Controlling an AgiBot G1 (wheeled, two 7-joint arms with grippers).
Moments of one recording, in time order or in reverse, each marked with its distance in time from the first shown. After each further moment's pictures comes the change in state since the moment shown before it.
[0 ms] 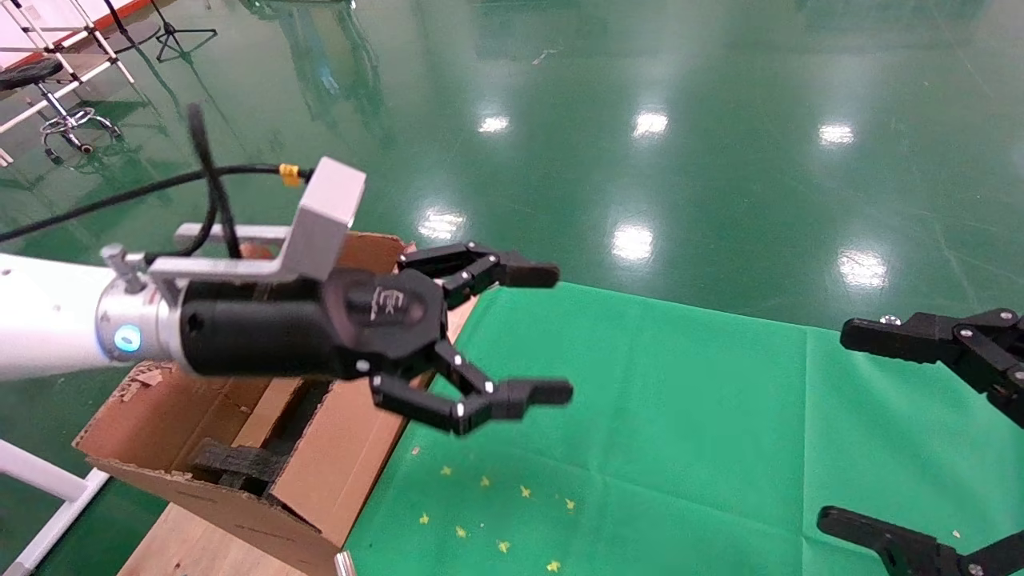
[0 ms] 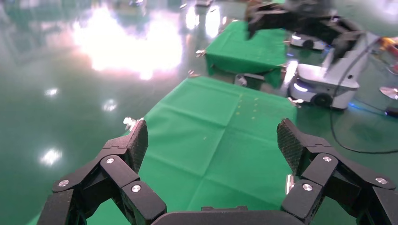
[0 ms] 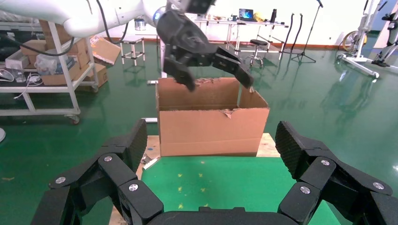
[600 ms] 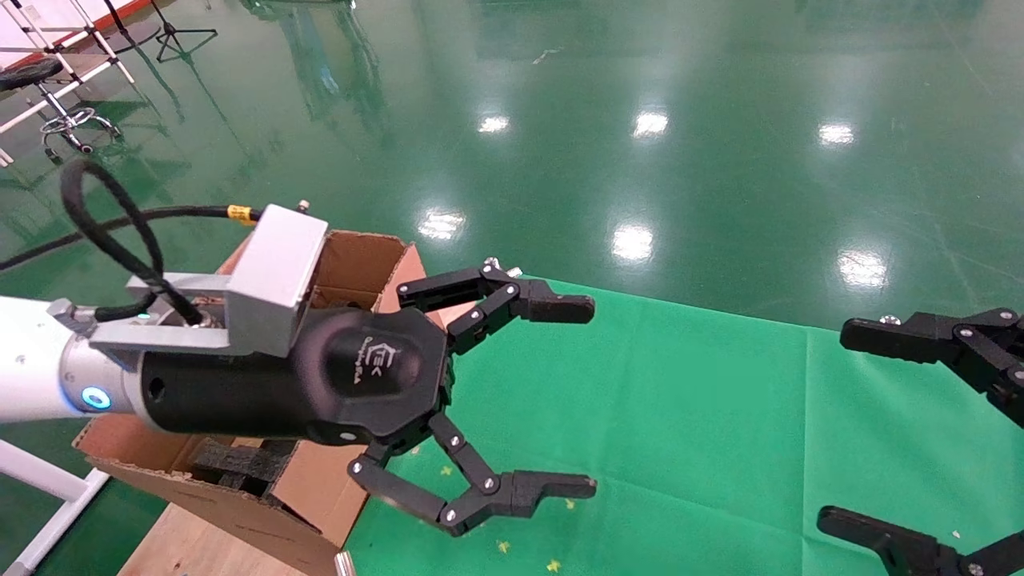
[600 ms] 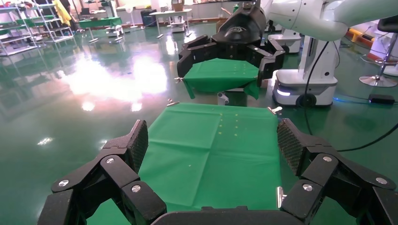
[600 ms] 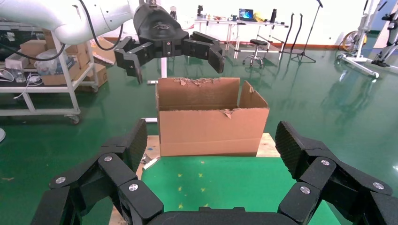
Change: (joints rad) left arm 0.171 -0.004 -0.141 -0.196 -0.090 0.000 0.110; right arm 0.000 0.000 0.000 0.000 0.000 0.001 0.000
